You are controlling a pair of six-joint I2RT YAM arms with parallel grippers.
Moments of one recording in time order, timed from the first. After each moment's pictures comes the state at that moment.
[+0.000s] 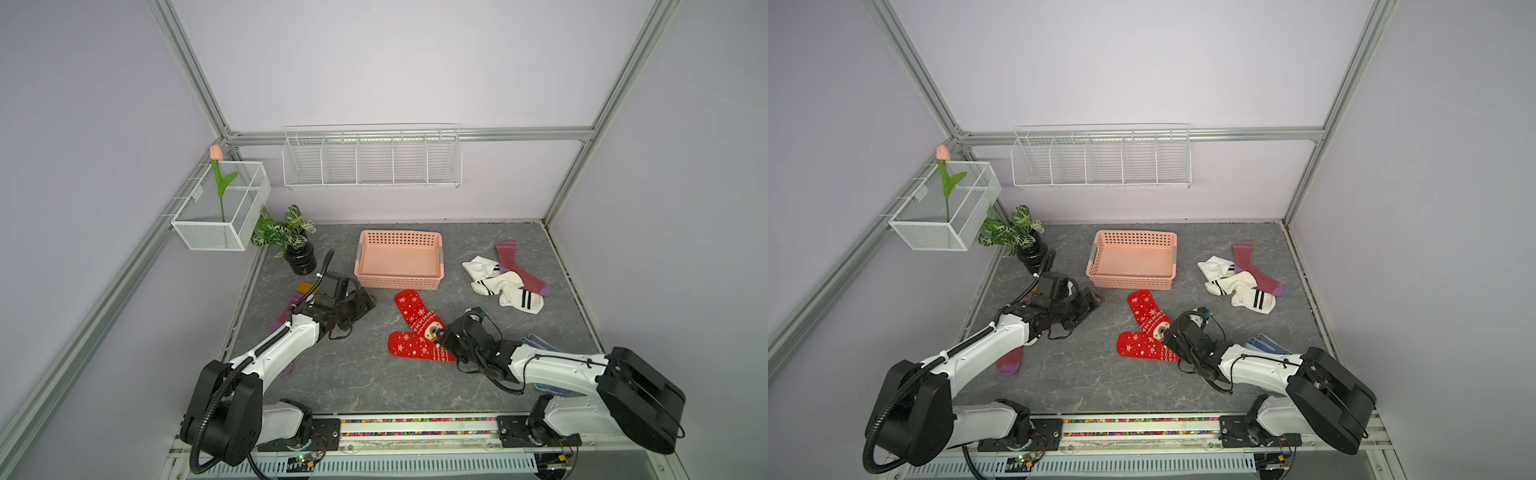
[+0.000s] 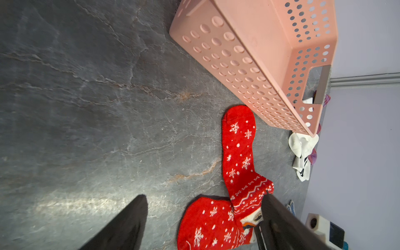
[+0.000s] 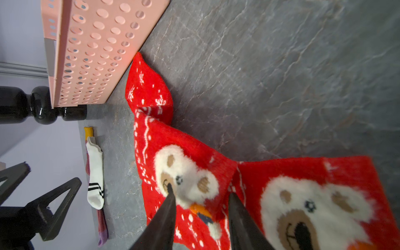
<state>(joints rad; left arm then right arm) -0.42 1.30 0.74 -0.28 0.24 -0.94 0.87 1.32 0.45 0.08 0.17 1.37</state>
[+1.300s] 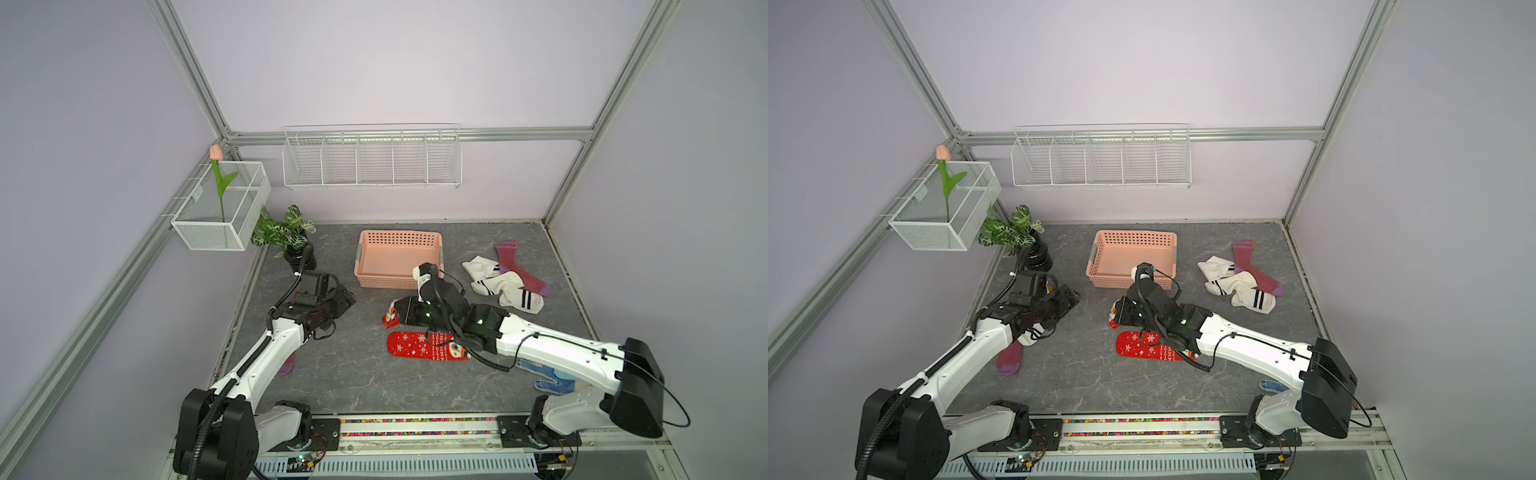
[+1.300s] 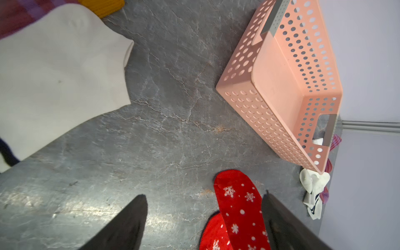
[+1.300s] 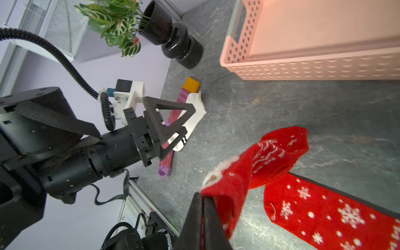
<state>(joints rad) -0.27 1.16 0.76 -0.45 0.14 -0.90 1.04 1.46 1.17 -0.25 0.05 0.91</state>
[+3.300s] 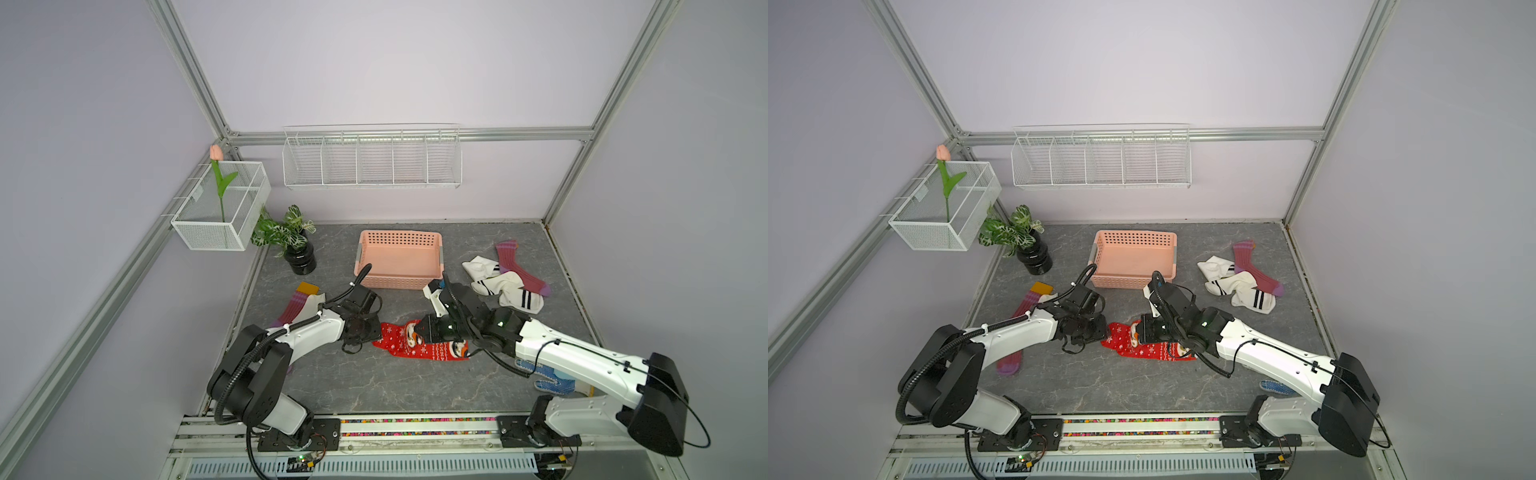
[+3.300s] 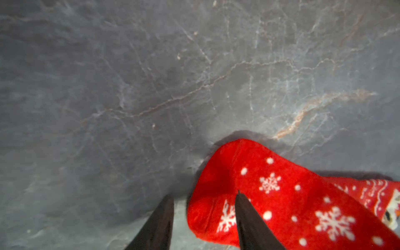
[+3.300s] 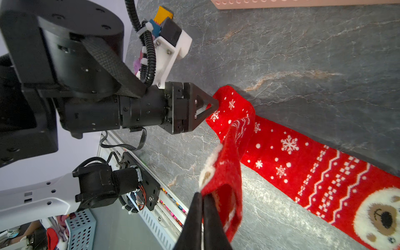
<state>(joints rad) -0.62 1.54 0.80 -0.45 0.09 -0.71 0.94 1.28 0.96 -0.46 -0.17 0.78</state>
